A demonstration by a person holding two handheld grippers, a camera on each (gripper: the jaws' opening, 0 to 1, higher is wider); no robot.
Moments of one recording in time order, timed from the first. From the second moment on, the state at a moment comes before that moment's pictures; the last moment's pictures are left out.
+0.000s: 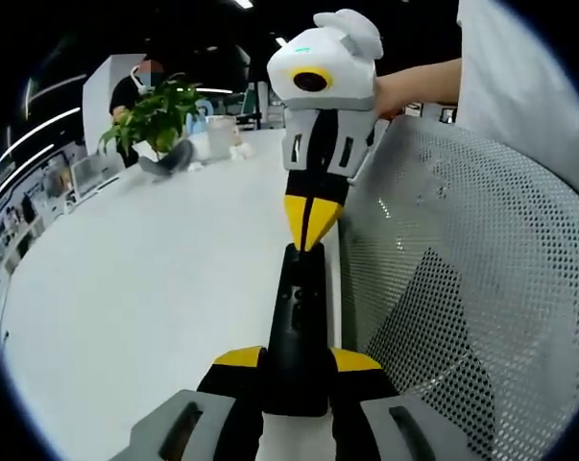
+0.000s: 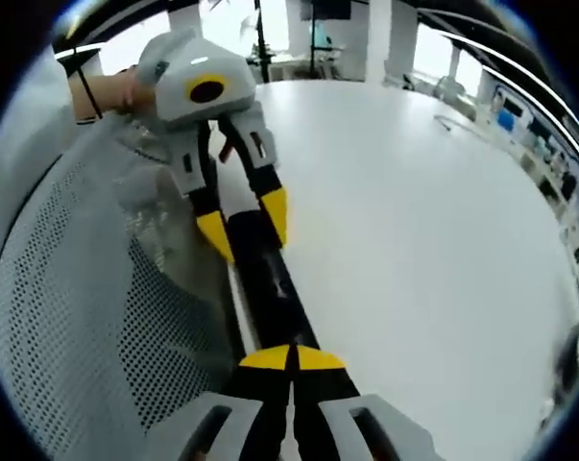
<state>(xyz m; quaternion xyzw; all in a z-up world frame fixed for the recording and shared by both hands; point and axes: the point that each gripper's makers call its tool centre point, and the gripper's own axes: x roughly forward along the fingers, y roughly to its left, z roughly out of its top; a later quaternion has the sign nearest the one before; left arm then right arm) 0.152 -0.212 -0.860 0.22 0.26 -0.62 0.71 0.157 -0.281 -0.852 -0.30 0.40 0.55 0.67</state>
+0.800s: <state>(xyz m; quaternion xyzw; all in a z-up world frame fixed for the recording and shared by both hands) 0.152 -0.212 -0.860 0.22 0.26 -0.62 0.71 0.157 -0.280 -0.851 -0.28 0.41 0.55 0.68</state>
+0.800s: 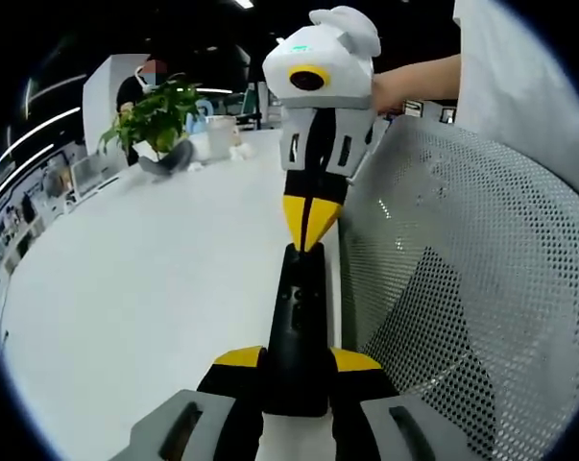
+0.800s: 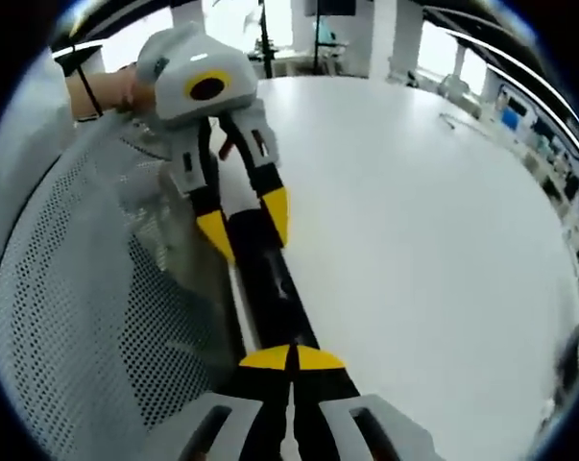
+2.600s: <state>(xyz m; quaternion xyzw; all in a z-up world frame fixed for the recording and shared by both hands) 0.153 -0.212 -0.860 0.21 0.26 -0.62 0.71 0.156 -0.263 -0.852 -0.30 0.38 0.58 0.65</state>
